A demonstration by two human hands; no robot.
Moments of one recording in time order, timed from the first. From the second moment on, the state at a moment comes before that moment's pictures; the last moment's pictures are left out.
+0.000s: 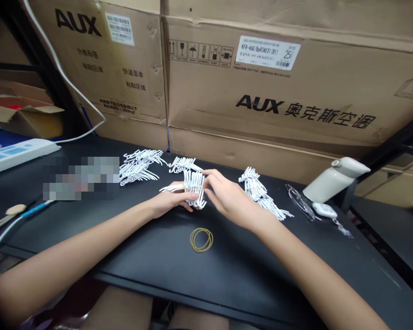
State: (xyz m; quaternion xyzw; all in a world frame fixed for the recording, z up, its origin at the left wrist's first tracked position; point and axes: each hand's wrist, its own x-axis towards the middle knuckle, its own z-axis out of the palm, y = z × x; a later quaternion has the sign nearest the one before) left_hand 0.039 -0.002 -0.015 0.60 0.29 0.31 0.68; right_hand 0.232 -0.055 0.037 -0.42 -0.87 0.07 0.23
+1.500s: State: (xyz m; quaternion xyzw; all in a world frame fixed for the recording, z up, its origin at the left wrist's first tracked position) left_hand 0.039 -0.003 -0.011 0.64 0.28 0.24 0.67; right_hand 0.231 -0.041 0.024 -0.48 -0.73 0.38 0.31
